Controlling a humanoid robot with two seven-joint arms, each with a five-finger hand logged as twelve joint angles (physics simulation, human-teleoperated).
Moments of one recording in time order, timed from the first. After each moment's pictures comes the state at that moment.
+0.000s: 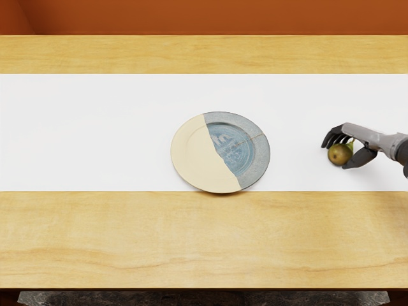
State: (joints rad) left arm 0.02 0.00 0.04 0.00 -0.03 -0.01 0.12; right arm 0.76 -0.82 0.38 1.14 -1.30 0.11 0.10
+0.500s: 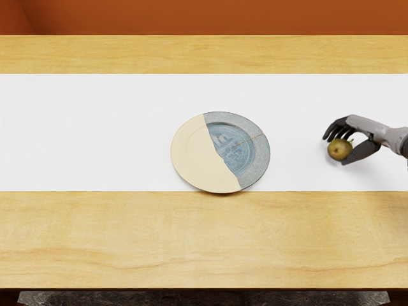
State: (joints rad) left arm 0.02 0.00 0.04 0.00 -0.03 -0.01 0.12; right arm 0.78 -0.84 0.39 1.14 -1.15 0.14 0.10
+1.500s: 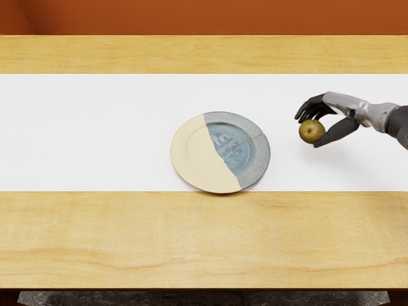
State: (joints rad) left arm 0.02 0.00 0.04 0.00 -0.03 -0.01 0.12; right arm 0.89 -0.83 0.41 1.22 -0.99 0.27 0.10
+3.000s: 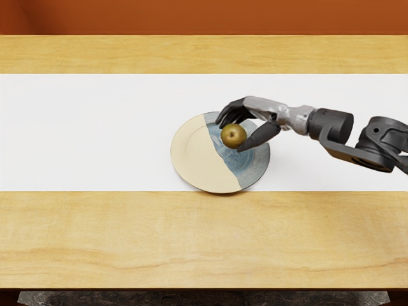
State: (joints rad) left arm 0.02 0.00 0.04 0.00 -0.03 -0.01 0.12; right arm 0.94 -0.54 0.40 1.24 -0.96 0.27 0.09
